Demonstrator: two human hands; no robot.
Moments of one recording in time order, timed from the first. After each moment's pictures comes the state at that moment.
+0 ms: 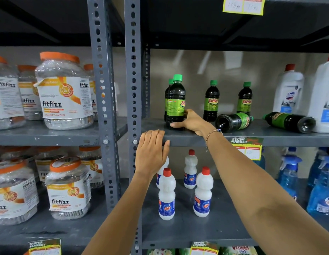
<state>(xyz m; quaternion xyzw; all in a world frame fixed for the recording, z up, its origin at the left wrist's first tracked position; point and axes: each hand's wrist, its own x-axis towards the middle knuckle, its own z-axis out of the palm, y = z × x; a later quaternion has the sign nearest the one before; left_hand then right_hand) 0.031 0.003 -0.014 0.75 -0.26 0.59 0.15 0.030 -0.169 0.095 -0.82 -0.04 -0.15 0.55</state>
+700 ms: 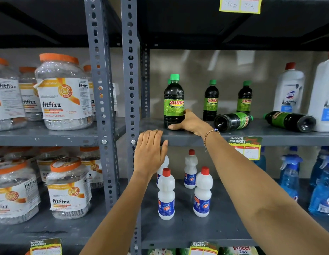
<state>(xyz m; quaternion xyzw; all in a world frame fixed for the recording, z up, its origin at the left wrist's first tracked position) 0.029 0.002 -0.014 0.76 -0.26 0.58 0.15 0.031 -0.170 0.095 -0.86 -0.04 -0.16 0.48</state>
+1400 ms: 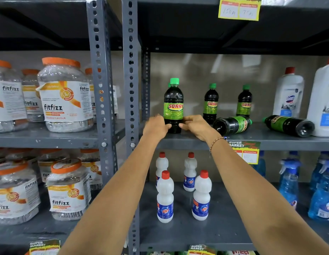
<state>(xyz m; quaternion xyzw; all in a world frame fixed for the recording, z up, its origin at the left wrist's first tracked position) 0.033 -0.026 0.091 0.92 -0.19 0.22 0.27 0.014 -0.180 0.093 -0.79 0.02 -0.20 0.58</state>
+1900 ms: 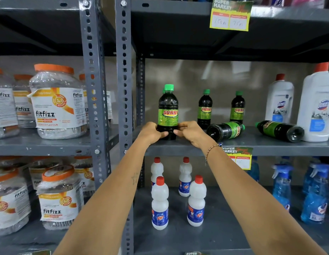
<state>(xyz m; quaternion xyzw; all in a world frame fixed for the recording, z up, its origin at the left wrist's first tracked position) 0.052 -0.025 0.092 0.86 -0.22 0.09 0.44 0.015 -0.183 0.092 -0.79 0.02 -0.20 0.58</state>
